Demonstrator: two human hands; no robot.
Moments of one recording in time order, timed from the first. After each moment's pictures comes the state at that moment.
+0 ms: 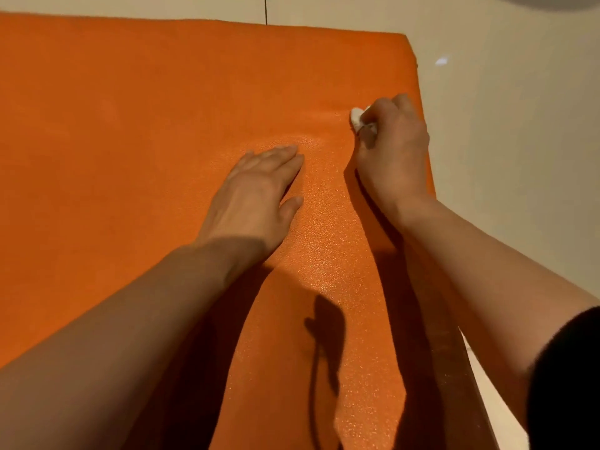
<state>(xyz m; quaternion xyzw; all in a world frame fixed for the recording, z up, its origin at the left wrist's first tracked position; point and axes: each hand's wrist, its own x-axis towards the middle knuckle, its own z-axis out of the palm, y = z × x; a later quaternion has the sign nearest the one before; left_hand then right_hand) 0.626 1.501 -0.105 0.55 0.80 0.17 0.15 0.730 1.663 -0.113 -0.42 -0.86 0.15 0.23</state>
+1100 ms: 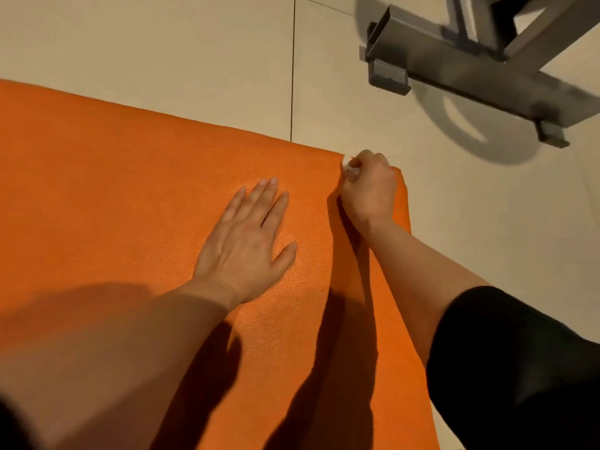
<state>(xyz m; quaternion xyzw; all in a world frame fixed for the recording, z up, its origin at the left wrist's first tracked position) 0.547 1.532 -0.123 0.54 0.82 0.15 0.09 0.620 1.722 -0.094 -0.48 -0.85 0.15 0.15</state>
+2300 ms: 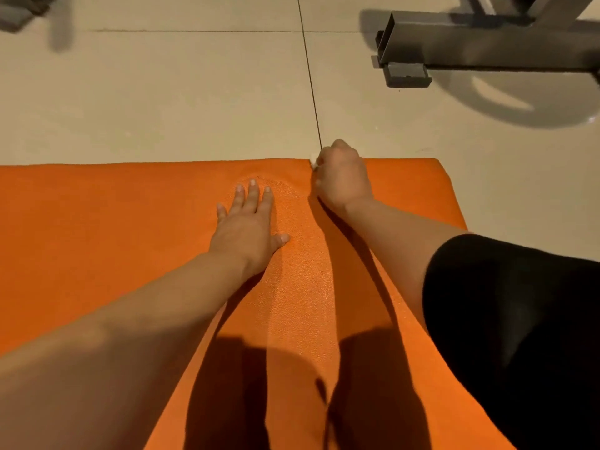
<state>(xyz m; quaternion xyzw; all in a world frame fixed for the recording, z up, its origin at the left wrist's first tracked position) 0.475 1.521 -0.088 0.45 0.86 -0.01 0.24 0.546 1.680 -0.089 -0.41 -0.90 0.16 0.07</state>
